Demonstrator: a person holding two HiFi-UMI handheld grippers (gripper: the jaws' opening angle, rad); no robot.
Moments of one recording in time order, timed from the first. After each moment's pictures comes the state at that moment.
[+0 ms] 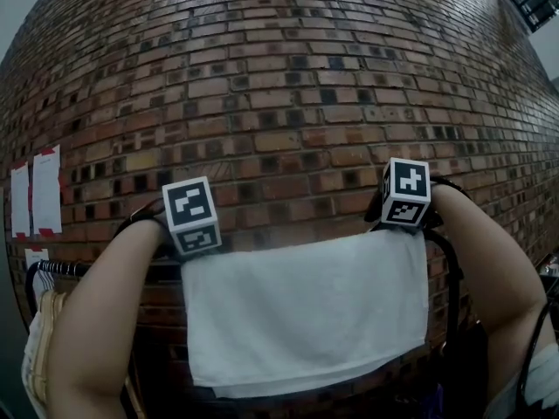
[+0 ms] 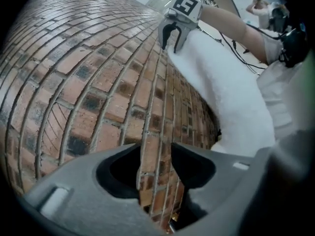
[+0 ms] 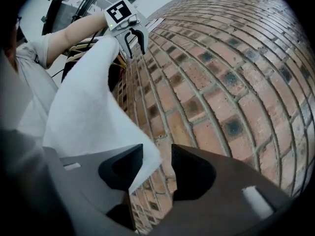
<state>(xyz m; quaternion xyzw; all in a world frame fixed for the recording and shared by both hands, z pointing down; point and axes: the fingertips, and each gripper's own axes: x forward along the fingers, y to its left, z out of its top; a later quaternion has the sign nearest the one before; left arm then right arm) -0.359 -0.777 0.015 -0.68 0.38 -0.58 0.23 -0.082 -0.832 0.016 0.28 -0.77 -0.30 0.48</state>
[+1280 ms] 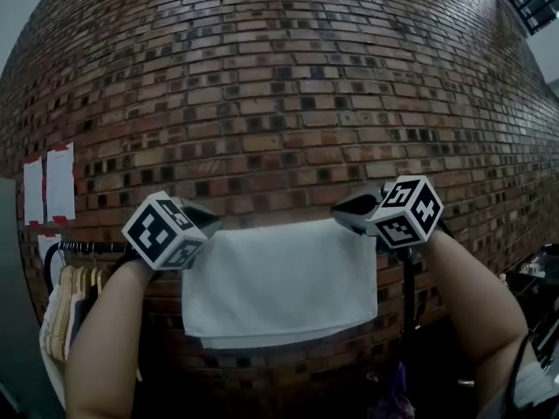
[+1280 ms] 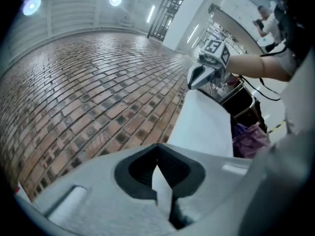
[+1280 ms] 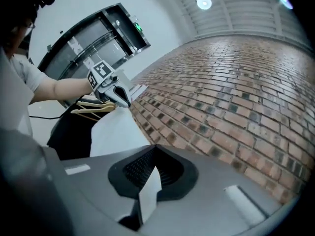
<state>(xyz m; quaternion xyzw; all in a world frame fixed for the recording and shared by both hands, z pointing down) -0.283 -0.647 -0.022 -0.74 0.51 -0.31 0.33 -0.088 -0.676 -0.021 0.29 -0.88 -0.34 0.12</state>
